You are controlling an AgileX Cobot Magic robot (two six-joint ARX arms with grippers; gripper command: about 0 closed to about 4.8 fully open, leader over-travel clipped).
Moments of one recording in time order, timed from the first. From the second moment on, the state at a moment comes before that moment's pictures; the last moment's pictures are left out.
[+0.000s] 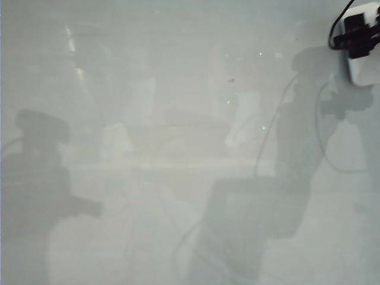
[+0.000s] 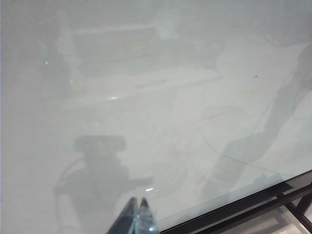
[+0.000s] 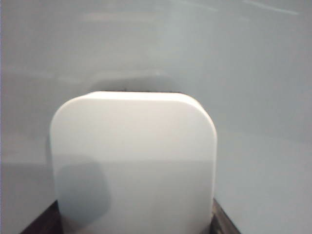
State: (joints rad) left arm 0.03 0.14 0.82 -0.80 0.36 0.07; right arm 0.04 1.34 0.61 0.92 0.15 -0.24
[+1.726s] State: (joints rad) left arm 0.03 0.14 0.75 -0.73 0.44 0.19; right arm 0.09 0.74 0.84 -0.11 0.10 -0.21
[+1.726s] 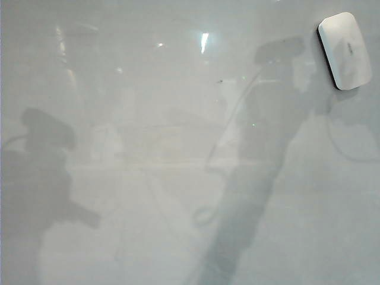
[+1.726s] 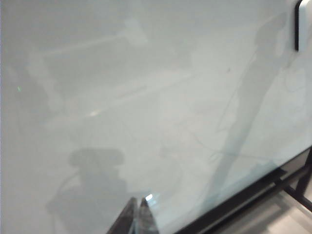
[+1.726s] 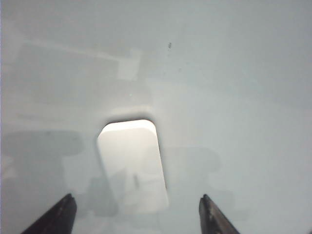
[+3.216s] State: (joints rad) left arm 0.03 0.16 0.14 -0.09 0.26 0.10; right arm 0.09 0.00 0.02 -0.16 -0.18 0.10
